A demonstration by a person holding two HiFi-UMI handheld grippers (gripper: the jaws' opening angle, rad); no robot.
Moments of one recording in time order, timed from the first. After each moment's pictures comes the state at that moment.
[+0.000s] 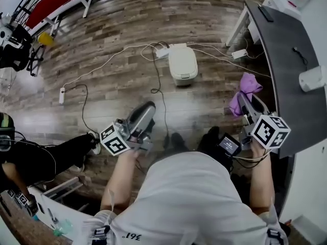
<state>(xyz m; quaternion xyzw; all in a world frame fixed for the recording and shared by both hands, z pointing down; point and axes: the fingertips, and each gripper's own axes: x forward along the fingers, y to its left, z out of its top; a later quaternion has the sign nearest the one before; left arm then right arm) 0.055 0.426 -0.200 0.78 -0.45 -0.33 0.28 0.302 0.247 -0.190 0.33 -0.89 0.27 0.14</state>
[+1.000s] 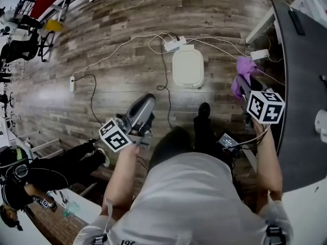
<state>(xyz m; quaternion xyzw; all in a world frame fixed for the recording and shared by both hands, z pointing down) 0.013 0.184 -0.154 0.70 -0.57 -0.25 0.35 0.223 -0.045 -0.061 0.27 -0.89 0.26 0.28</state>
